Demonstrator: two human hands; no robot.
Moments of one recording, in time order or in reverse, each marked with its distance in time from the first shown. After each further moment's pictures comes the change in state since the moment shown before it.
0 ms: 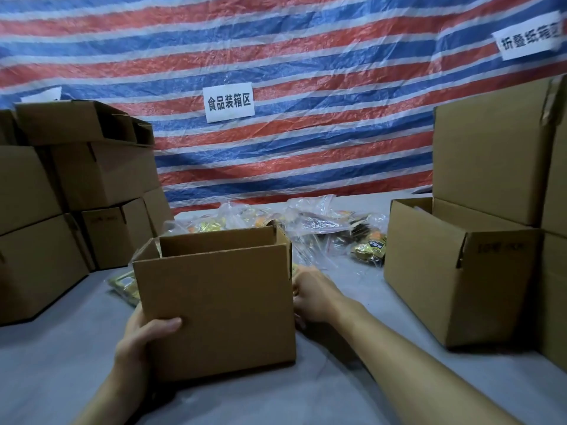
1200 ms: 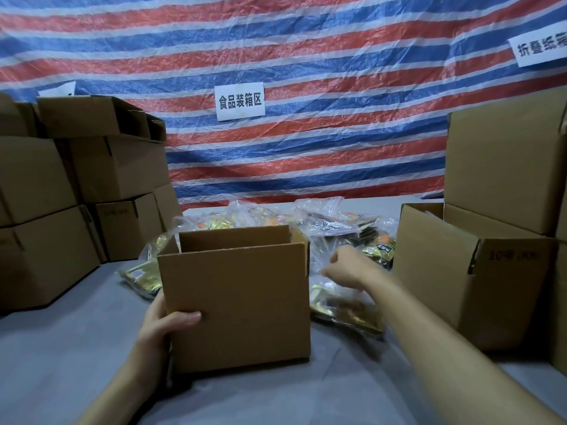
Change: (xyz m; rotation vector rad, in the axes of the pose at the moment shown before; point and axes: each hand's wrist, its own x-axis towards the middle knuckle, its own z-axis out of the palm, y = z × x) left_hand 0.007 -0.007 -0.004 0.009 -0.079 -0.011; right_hand 0.003 0.014 -0.053 0.048 -0.024 0.424
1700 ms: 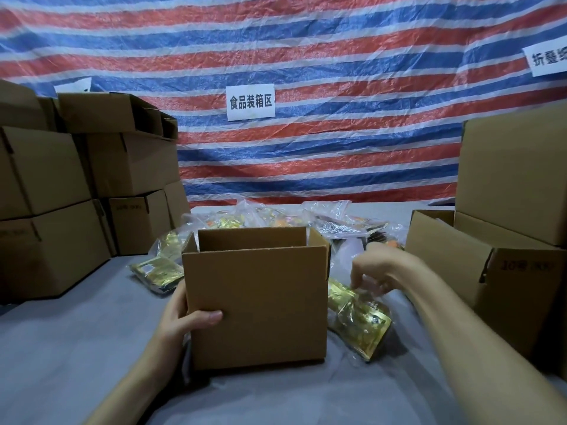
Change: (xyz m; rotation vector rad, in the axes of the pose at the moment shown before) left_hand 0.003 -0.005 -0.001 0.086 -0.062 0.065; right_hand -0.002 0.005 -0.036 0.199 -0.152 0.192
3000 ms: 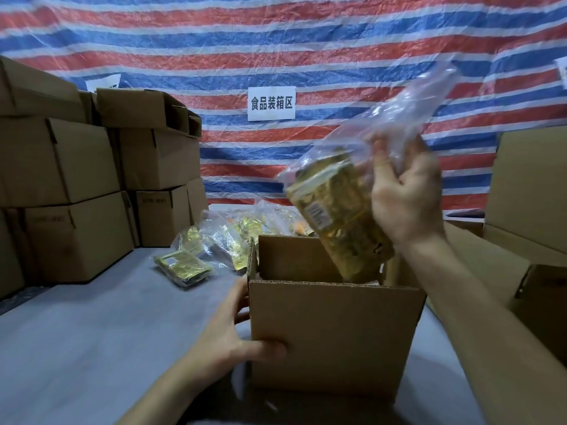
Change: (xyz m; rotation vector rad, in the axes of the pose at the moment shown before) left_hand -0.020 0.015 0.016 0.409 -0.256 -0.002; right_hand -0.105 -0.090 0.004 0.516 0.753 -1.119
